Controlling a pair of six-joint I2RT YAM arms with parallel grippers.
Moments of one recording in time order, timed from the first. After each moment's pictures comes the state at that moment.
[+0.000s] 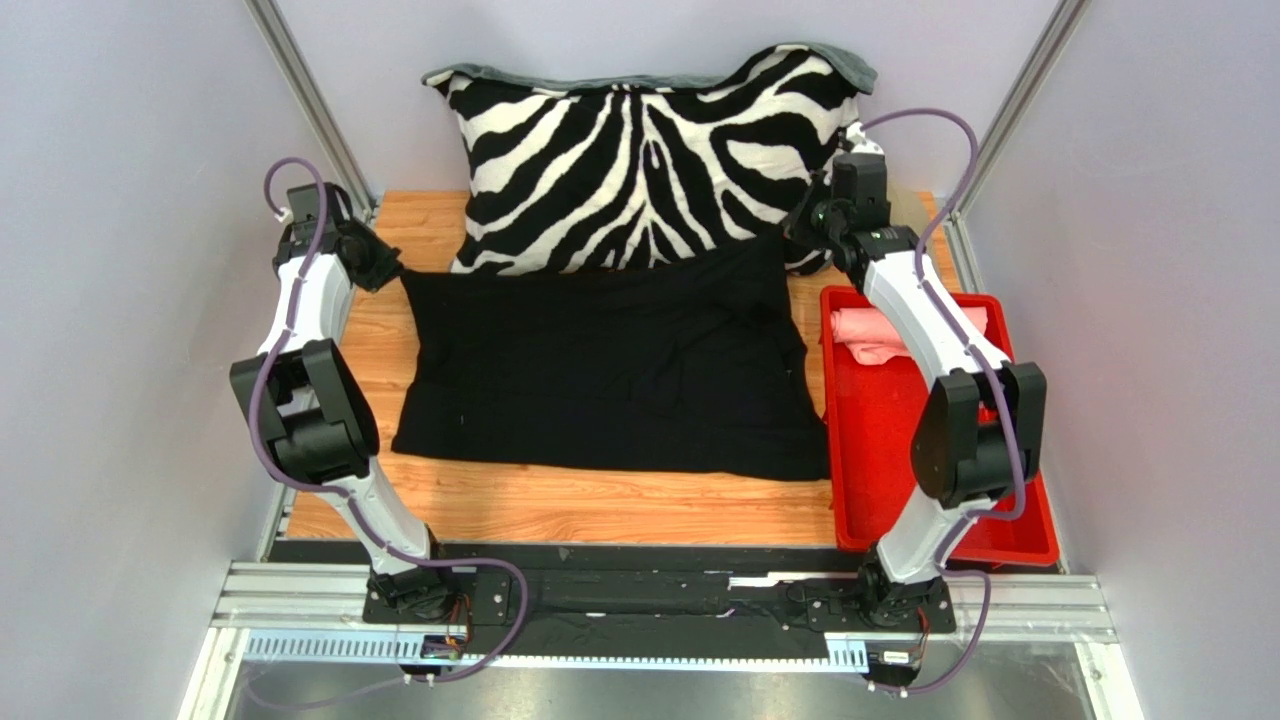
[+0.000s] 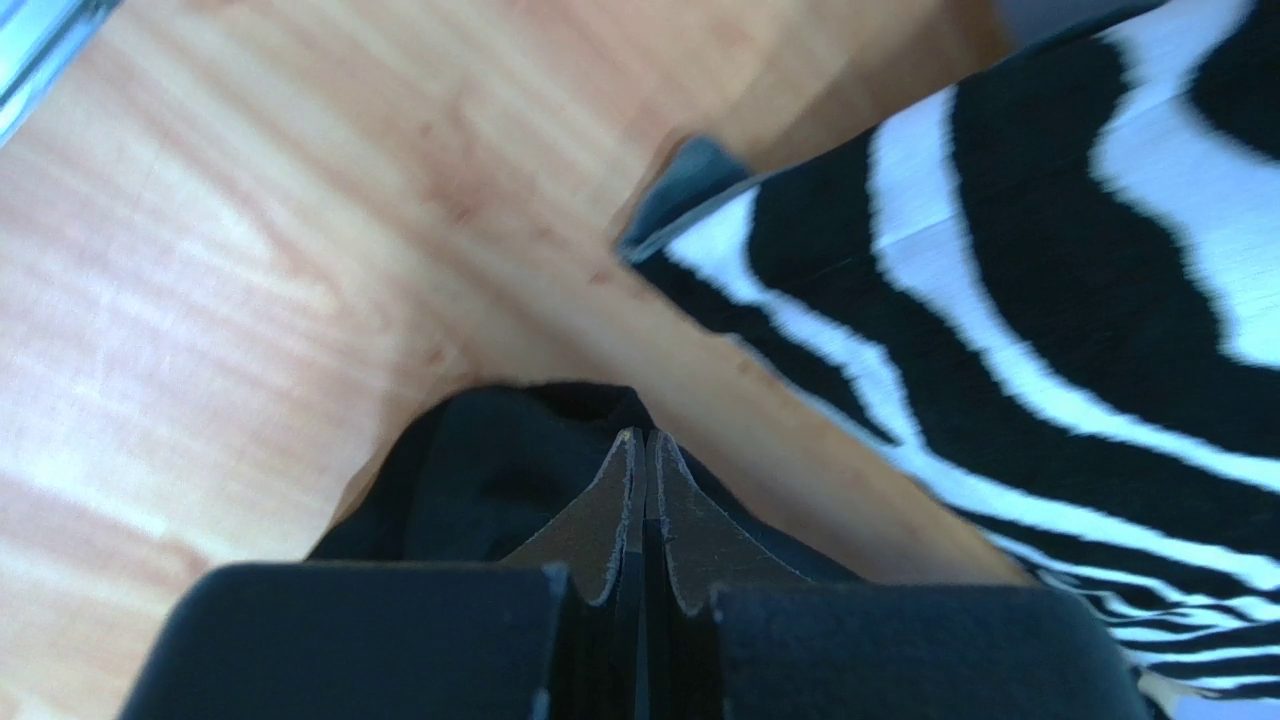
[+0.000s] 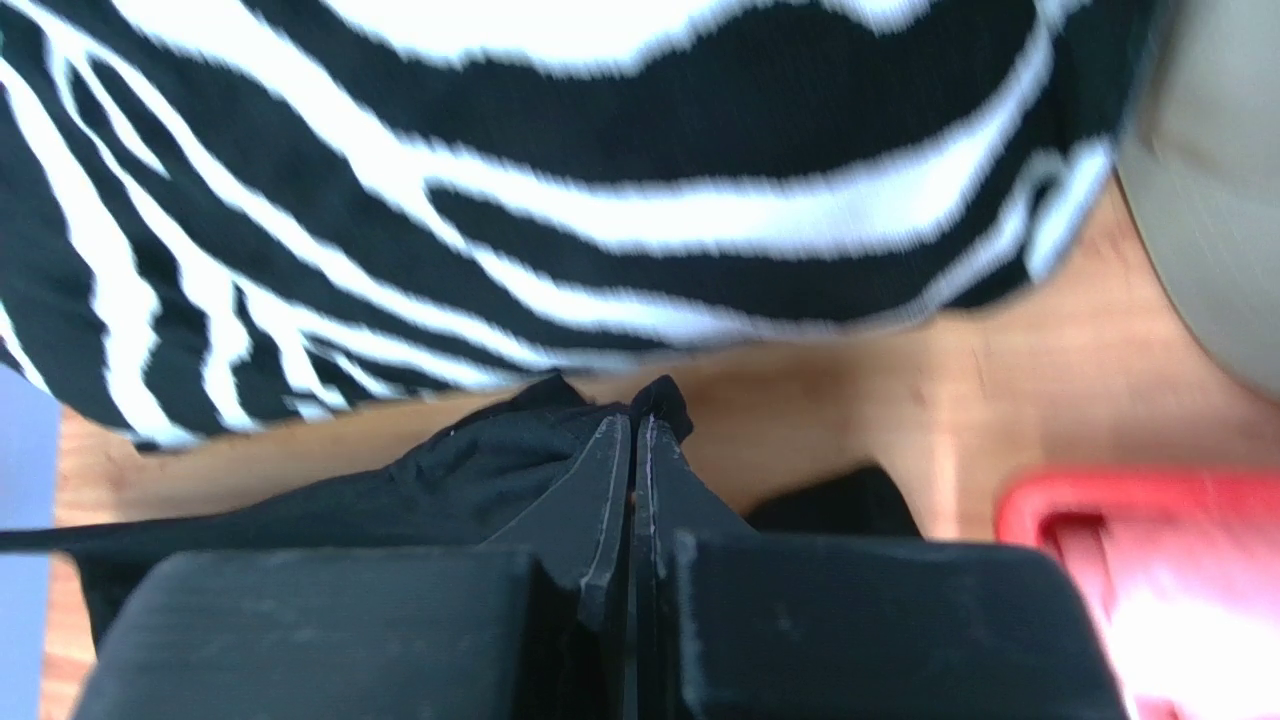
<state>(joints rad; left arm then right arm) 0.31 1.80 1.51 -0.50 0.16 -0.62 0.16 1.72 1.51 -0.27 -0.02 0.50</state>
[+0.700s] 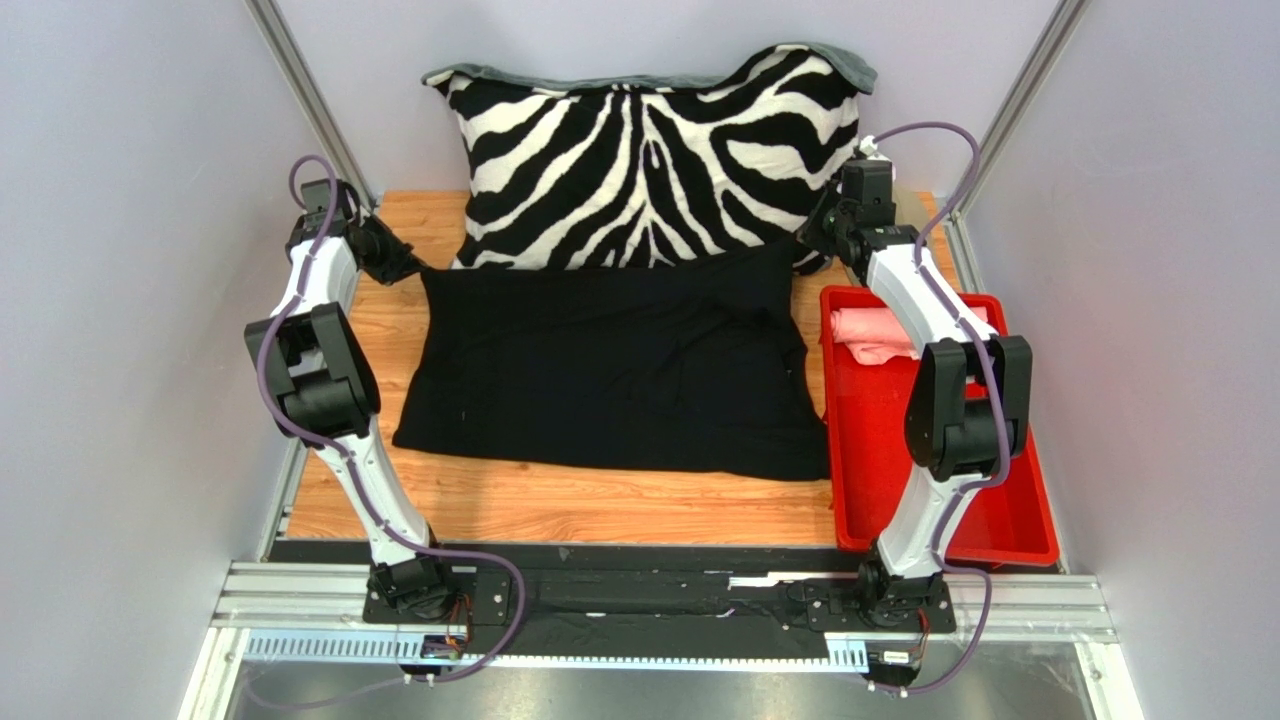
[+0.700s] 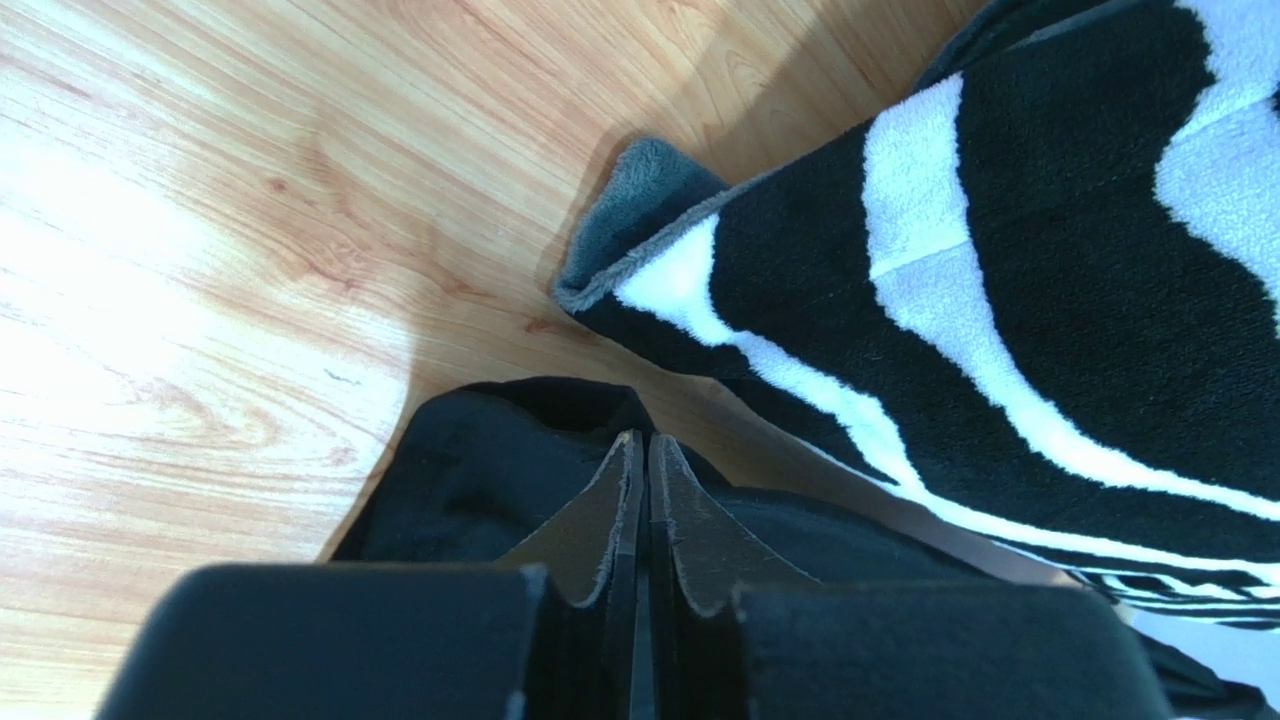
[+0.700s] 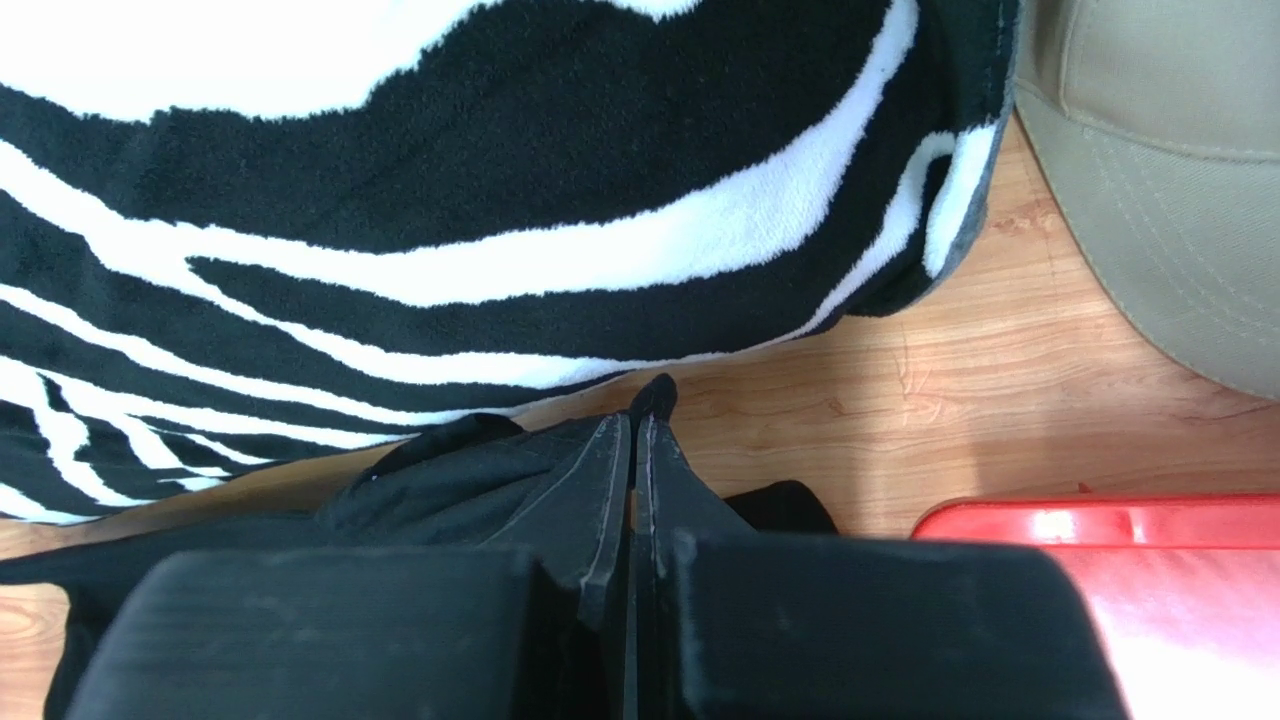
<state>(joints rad) 0.31 2.04 1.69 -0.52 0.33 -0.58 0.10 1.85 1.55 -0.26 -0.03 0.52</state>
